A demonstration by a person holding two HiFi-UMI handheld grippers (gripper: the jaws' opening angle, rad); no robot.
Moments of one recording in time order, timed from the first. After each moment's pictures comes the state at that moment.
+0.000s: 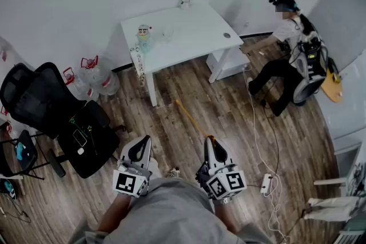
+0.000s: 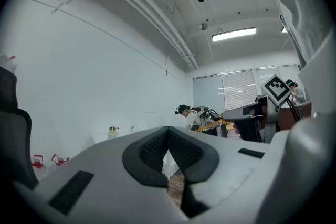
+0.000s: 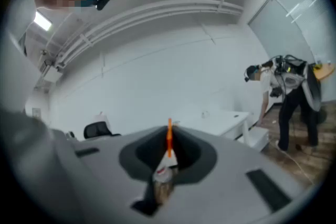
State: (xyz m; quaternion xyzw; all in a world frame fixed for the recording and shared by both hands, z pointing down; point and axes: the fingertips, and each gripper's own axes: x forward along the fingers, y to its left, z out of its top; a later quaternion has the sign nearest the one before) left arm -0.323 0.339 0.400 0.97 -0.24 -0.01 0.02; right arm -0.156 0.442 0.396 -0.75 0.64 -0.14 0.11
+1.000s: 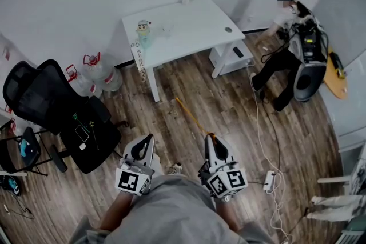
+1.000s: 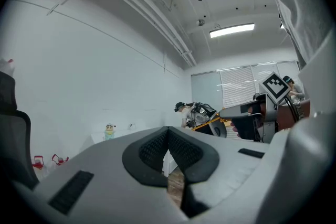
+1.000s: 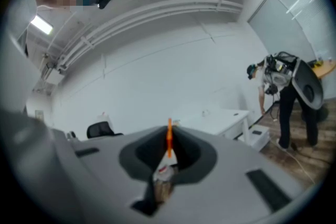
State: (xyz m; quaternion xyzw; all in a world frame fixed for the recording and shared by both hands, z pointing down) left arm -0.305 0.368 0.412 0.97 -0.23 0.01 0.01; right arm -0.144 0.466 0.403 -0.74 0.65 -0.15 0.11
